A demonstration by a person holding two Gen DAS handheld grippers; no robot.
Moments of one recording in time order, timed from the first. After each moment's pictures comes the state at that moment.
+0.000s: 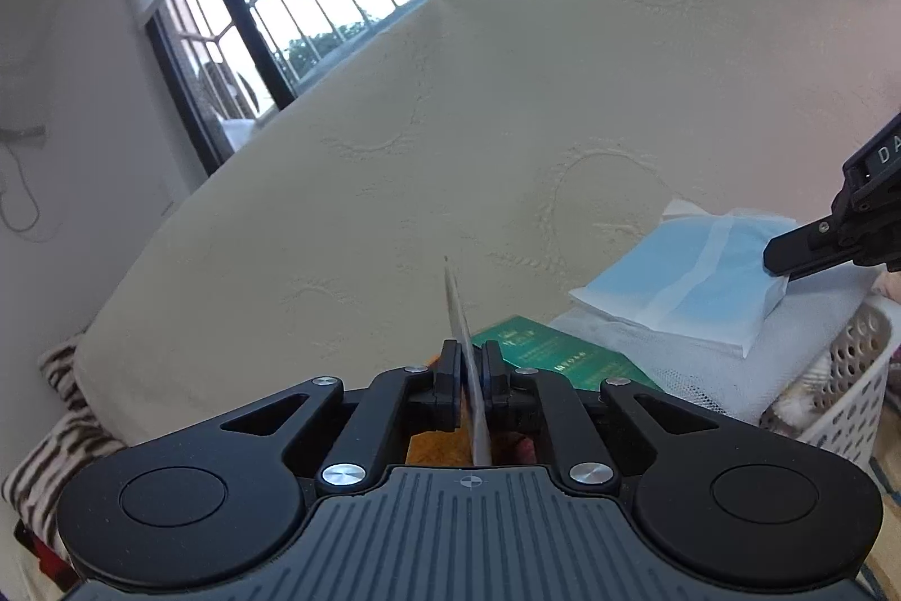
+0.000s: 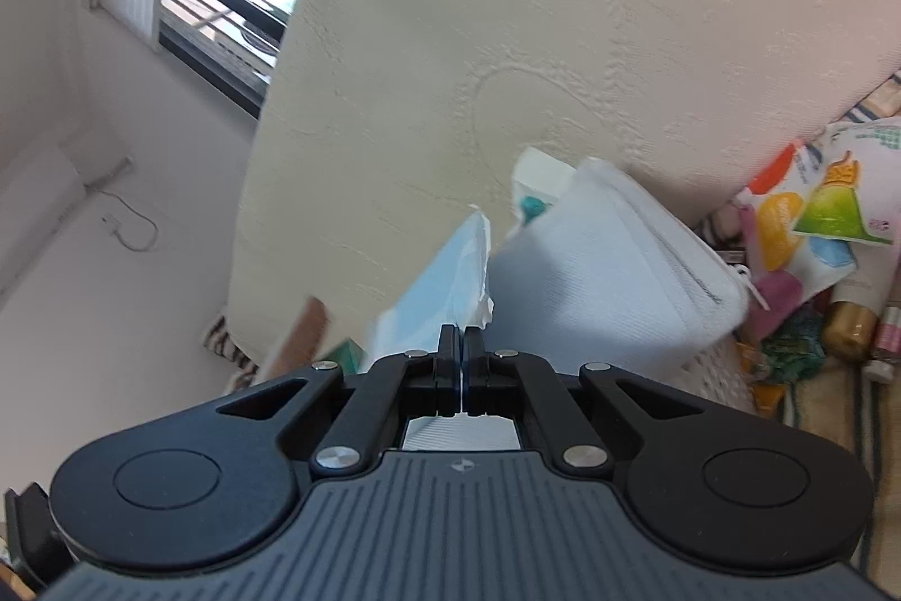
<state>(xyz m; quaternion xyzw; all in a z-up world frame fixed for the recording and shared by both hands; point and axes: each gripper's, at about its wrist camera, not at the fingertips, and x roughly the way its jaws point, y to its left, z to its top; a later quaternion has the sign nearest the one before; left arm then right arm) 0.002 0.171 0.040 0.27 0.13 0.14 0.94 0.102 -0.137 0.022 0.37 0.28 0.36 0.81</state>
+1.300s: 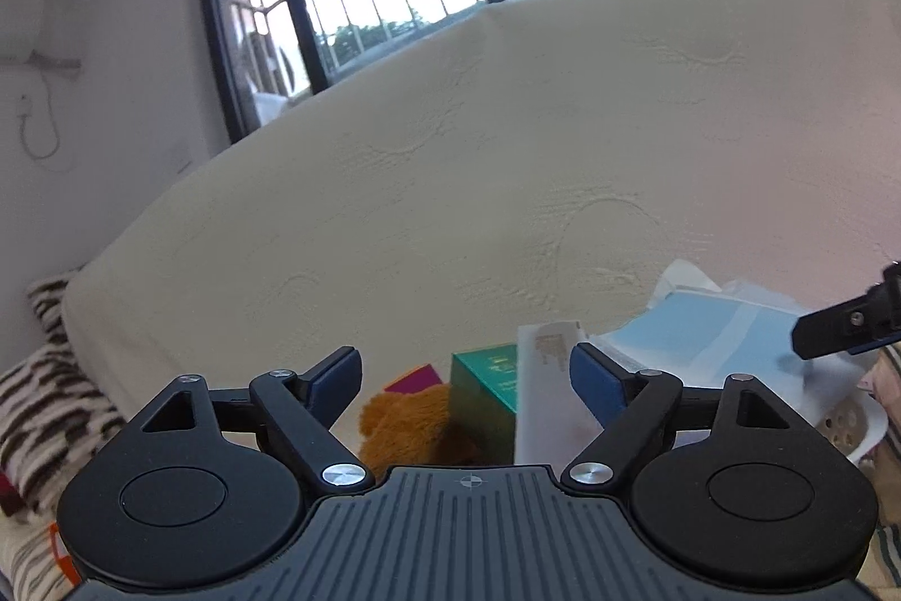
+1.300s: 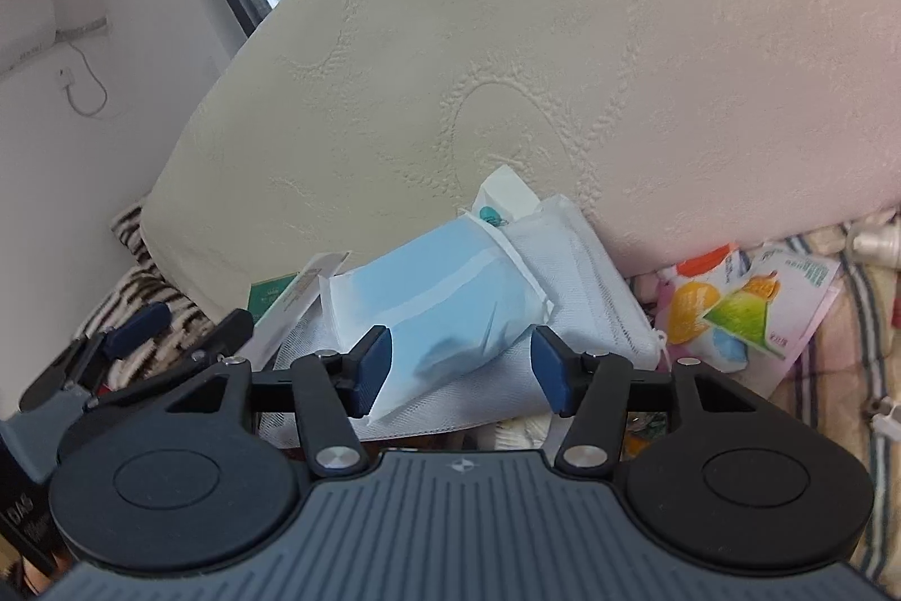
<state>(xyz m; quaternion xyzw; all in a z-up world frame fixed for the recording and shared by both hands) -0.002 0.174 0.044 0.17 0.11 0.16 0.97 0.054 -0.136 0.052 0.19 0.26 0.32 0.89</state>
